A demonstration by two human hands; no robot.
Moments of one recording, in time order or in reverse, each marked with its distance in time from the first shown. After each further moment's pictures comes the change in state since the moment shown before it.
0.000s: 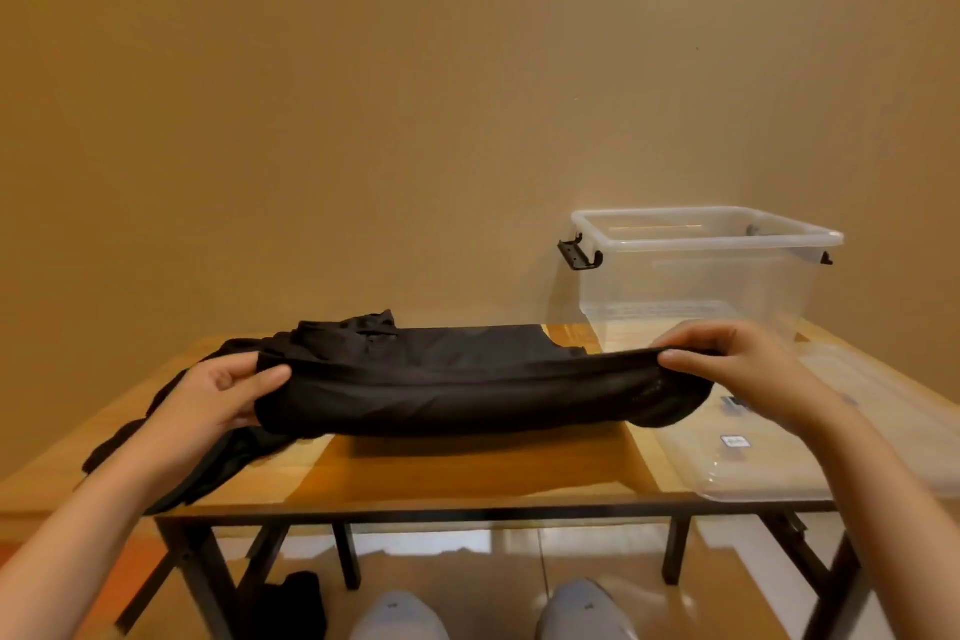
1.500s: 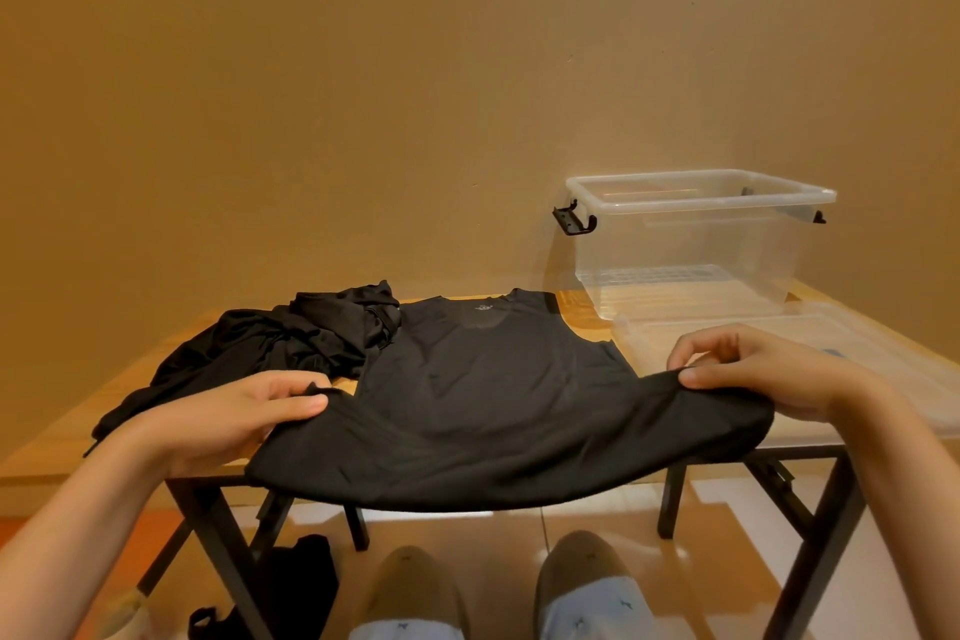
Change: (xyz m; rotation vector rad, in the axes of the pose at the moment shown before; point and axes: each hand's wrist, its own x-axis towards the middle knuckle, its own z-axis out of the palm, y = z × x) left_hand -0.012 0.002 0.015 0.061 -0.549 -0.324; right_hand -0.024 0.023 -0.014 0.203 -0.419 0.297
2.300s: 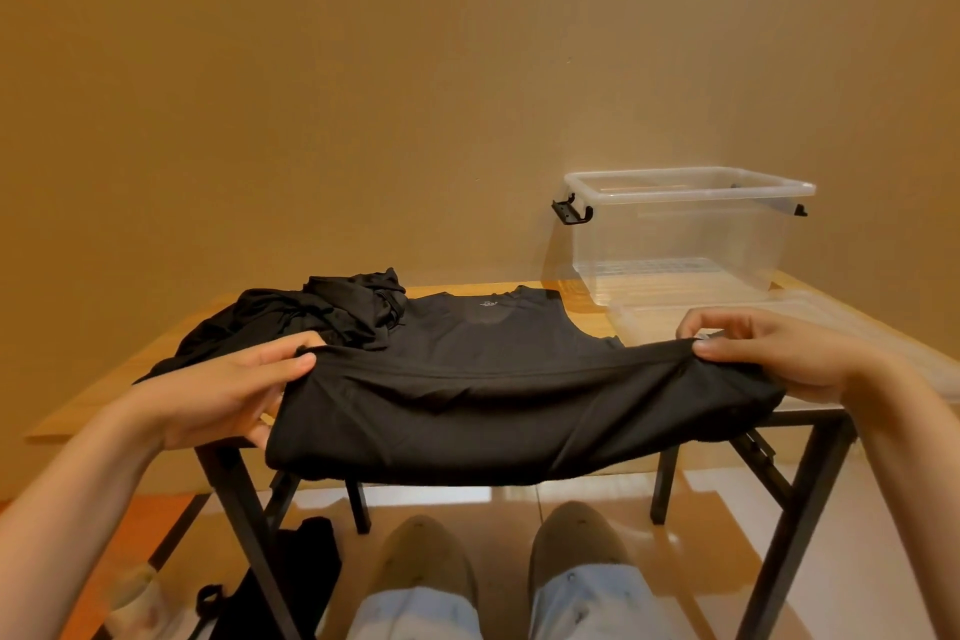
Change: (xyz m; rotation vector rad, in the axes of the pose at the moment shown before) left_hand -0.044 -0.002 0.010 -0.167 0.001 0.022; right_hand -0.037 -0.001 0.012 0.088 -0.012 -0.033
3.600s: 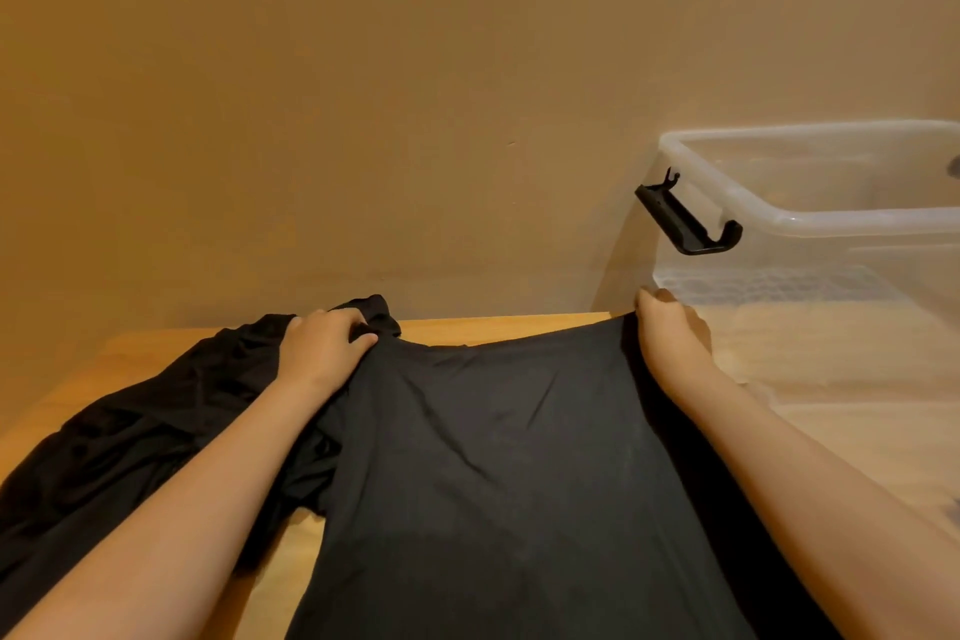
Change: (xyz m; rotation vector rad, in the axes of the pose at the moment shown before) left_hand 0.365 -0.033 -0.159 1.135 0.750 -0.040; right_hand 0.391 0.093 -0.080 -0.958 0.756 0.290
